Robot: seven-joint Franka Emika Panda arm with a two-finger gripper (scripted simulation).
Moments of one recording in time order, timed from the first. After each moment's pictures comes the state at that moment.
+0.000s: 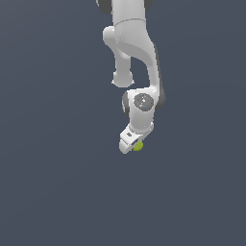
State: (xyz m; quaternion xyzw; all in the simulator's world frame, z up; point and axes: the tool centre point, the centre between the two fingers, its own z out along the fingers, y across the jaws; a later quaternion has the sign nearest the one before) arm -0.012 0.069 0.042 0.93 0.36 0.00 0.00
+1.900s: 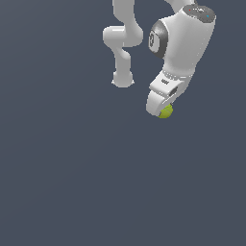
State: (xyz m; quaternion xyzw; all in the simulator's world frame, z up) arm -0.046 0.160 0.260 0.93 0.37 0.00 0.00
